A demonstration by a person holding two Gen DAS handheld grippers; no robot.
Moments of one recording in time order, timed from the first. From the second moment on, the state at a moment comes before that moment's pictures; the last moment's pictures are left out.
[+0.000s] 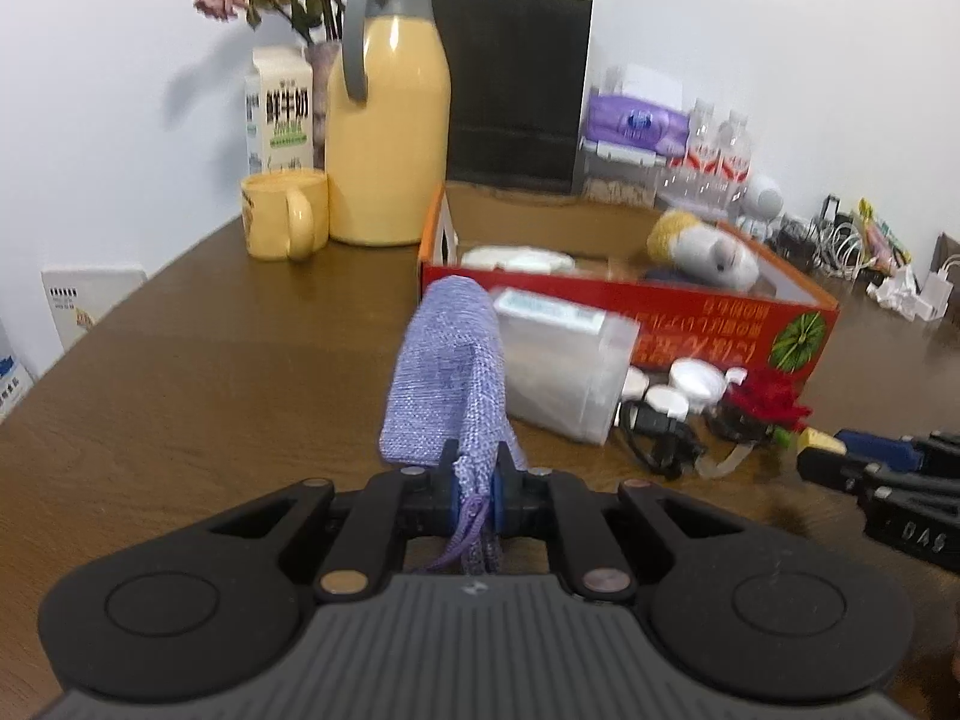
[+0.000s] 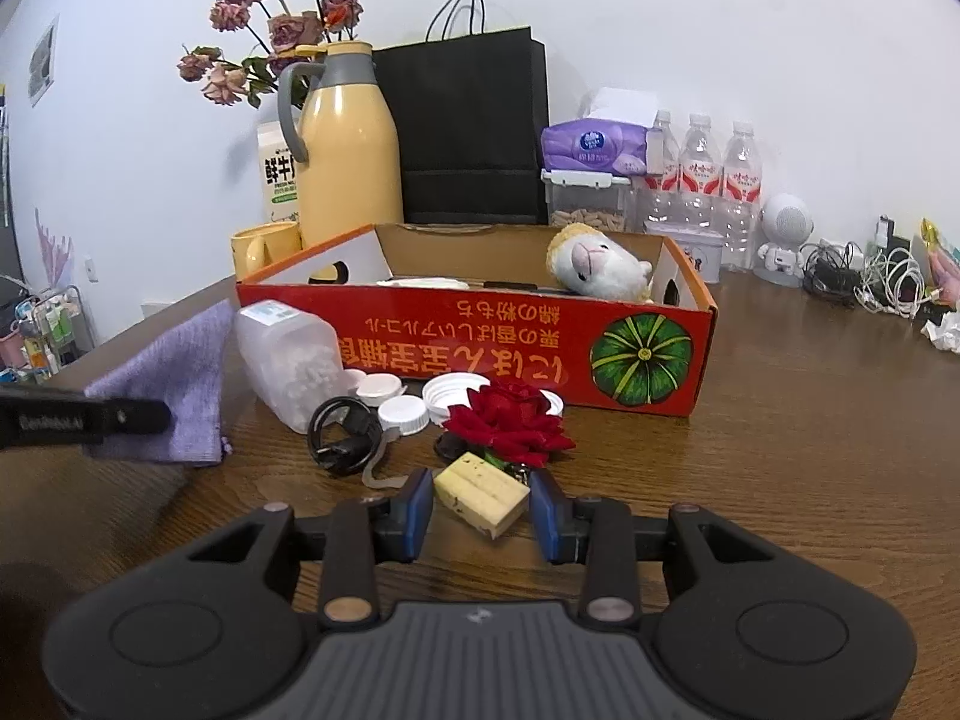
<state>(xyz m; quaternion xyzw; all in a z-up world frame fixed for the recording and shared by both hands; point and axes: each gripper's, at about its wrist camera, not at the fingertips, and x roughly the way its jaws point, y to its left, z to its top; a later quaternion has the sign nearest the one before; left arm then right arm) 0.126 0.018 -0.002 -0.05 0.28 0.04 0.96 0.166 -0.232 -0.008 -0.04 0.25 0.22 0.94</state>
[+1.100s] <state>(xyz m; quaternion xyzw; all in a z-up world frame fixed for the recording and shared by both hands) 0.242 -0.025 0.081 -0.02 0.19 -0.03 0.98 0.260 -0.184 0.068 -0.09 0.15 0.23 0.96</state>
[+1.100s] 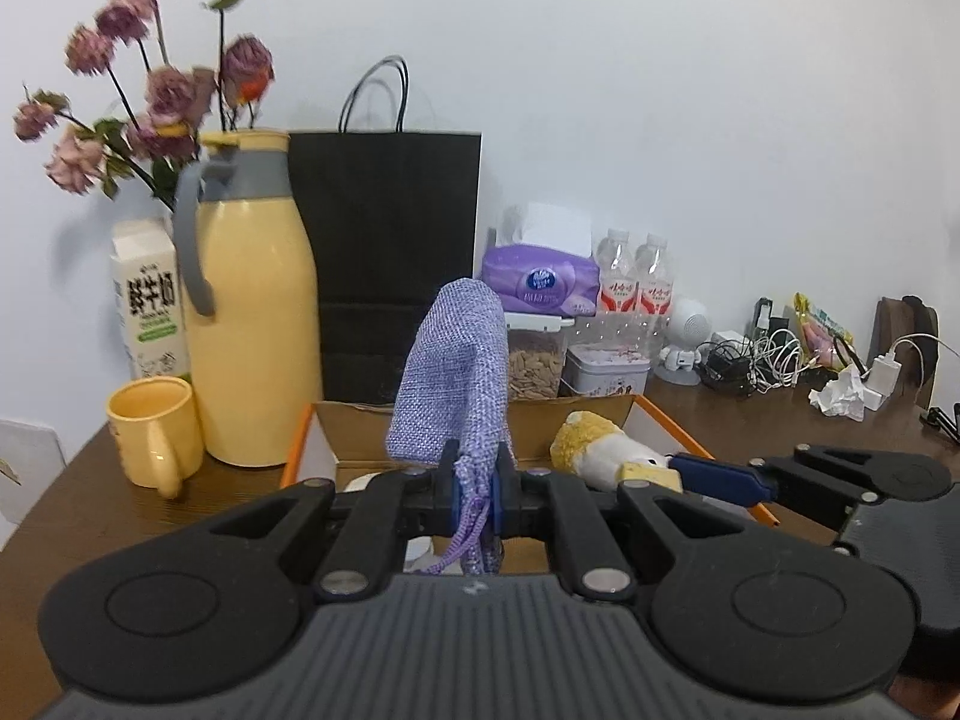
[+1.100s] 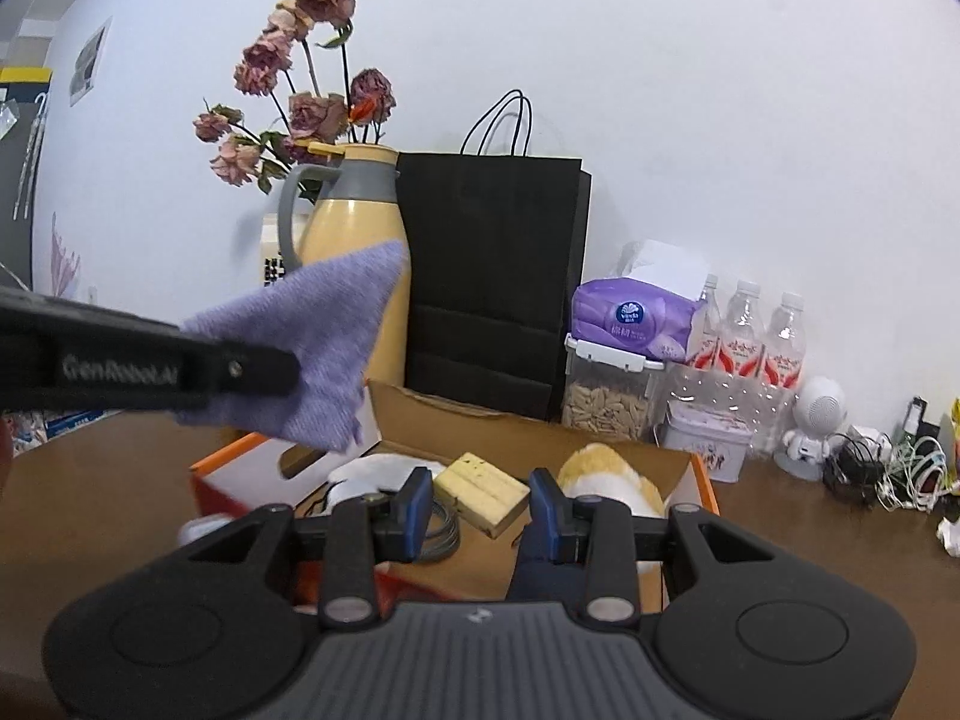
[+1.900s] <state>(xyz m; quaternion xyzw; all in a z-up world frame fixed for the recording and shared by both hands) 0.314 -0.014 0.032 -0.04 0.26 0.00 0.97 0.327 -0.177 0.023 -0.07 0.23 0.23 0.94</state>
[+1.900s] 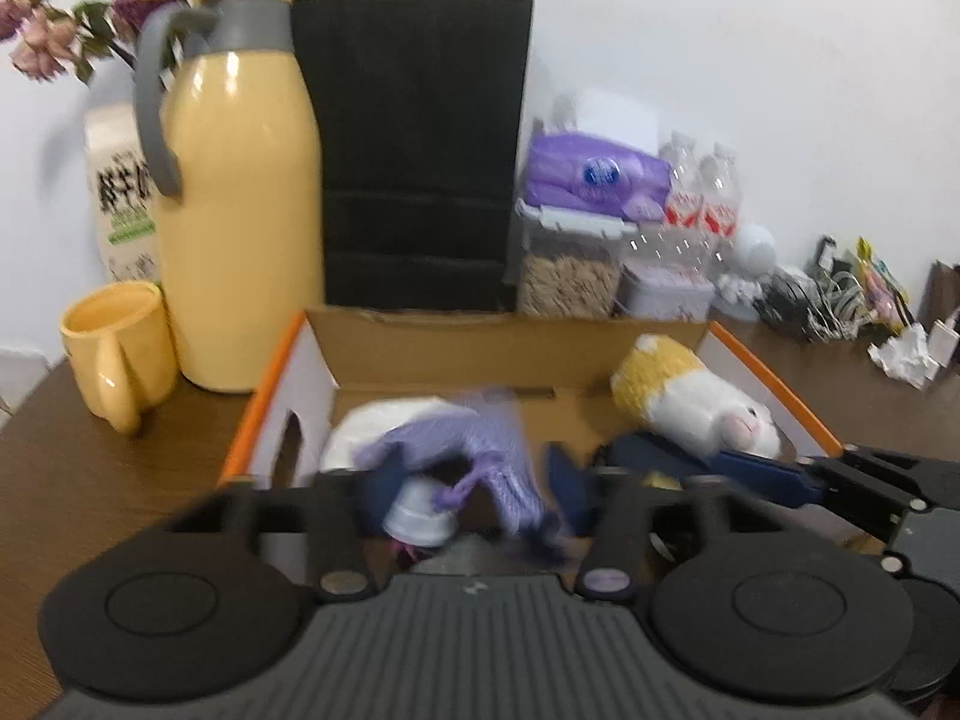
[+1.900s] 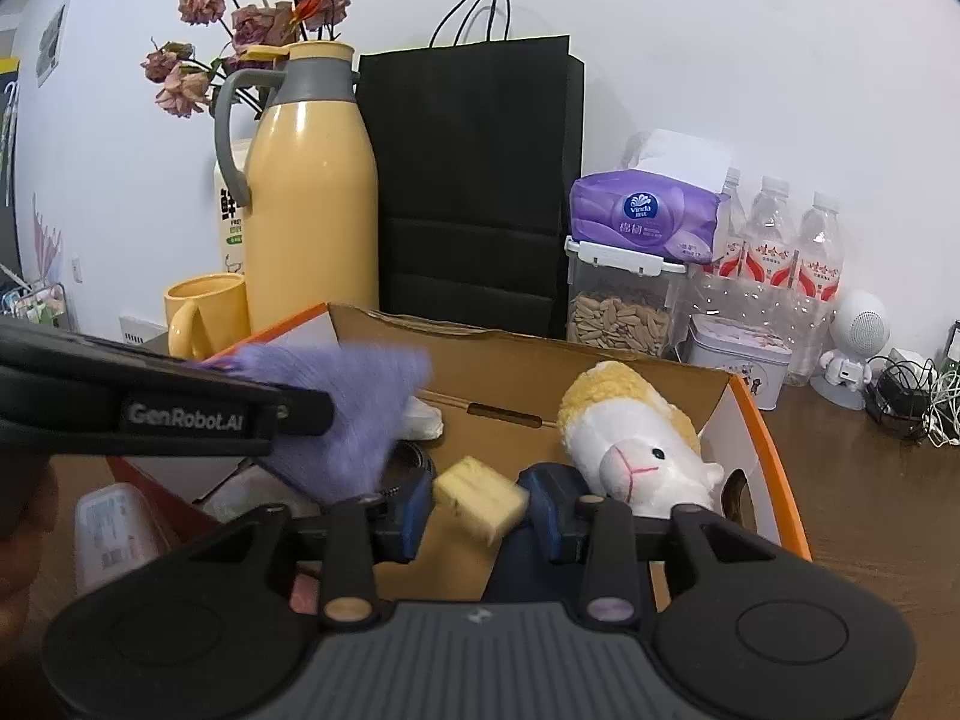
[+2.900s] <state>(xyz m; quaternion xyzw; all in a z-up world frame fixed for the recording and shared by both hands) 0.267 -0.011 0.061 -0.04 0.17 0.01 0.98 0.307 -0.186 0.039 -0.06 0.21 0.21 0.95</state>
